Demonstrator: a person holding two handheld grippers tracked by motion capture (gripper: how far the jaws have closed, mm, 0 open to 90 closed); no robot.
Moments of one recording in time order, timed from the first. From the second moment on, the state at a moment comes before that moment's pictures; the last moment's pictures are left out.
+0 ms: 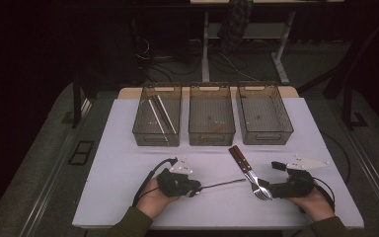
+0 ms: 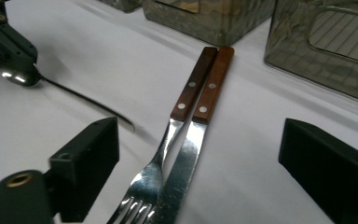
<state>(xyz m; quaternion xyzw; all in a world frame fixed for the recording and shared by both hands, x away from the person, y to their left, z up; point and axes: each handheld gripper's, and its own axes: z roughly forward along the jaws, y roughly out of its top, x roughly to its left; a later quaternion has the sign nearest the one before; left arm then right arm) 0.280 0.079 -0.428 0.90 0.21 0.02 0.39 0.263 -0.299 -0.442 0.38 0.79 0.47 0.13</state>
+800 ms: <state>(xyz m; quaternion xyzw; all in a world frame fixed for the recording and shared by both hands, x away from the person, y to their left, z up) 0.298 0.114 -0.402 0.86 0.24 0.07 0.44 0.264 -0.296 -0.443 0.38 0.79 0.46 0.13</state>
